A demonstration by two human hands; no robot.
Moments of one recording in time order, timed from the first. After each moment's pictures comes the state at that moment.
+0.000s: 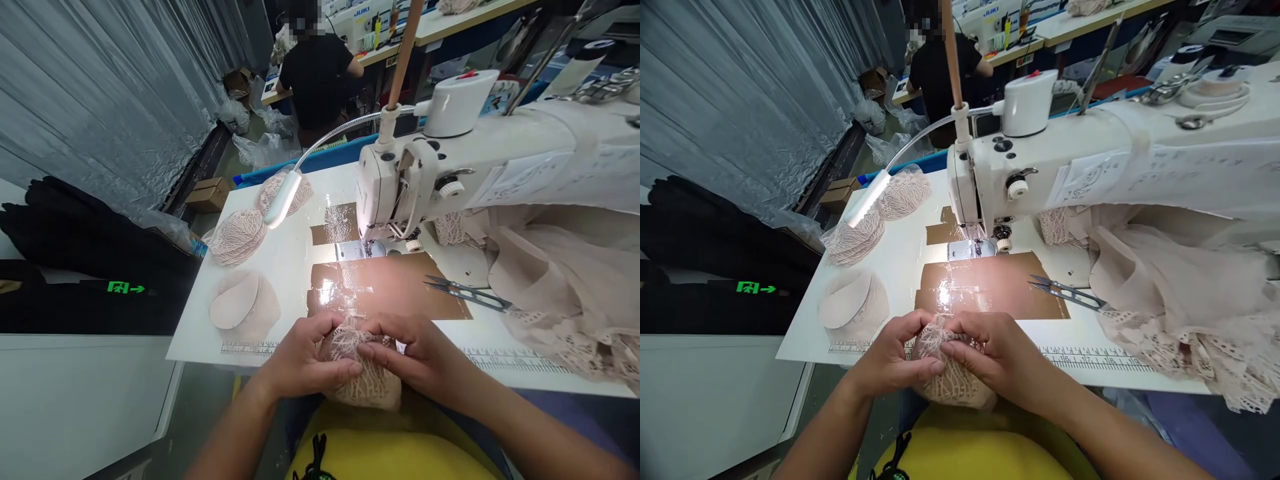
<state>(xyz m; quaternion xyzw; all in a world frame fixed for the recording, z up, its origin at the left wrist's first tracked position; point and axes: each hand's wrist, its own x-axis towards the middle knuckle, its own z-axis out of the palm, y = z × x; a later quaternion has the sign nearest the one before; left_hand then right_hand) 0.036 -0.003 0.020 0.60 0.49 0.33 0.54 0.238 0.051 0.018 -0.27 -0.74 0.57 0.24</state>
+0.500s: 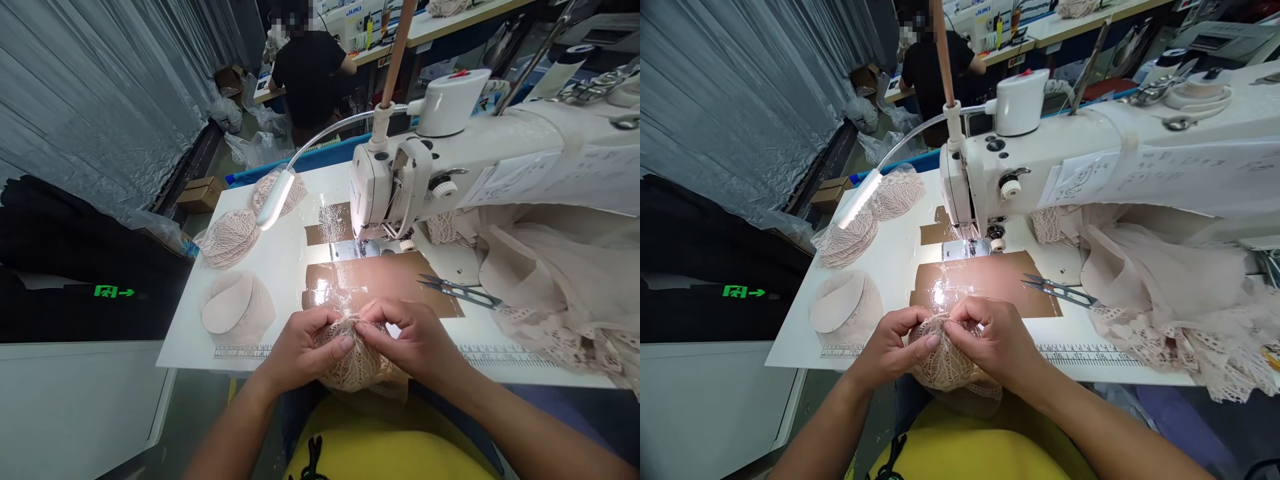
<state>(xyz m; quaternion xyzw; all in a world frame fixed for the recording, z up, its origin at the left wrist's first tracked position) 0.041 0.006 0.018 0.59 0.50 0.35 0.52 0.232 0.055 0.011 -0.38 -0.73 0.47 0.31</state>
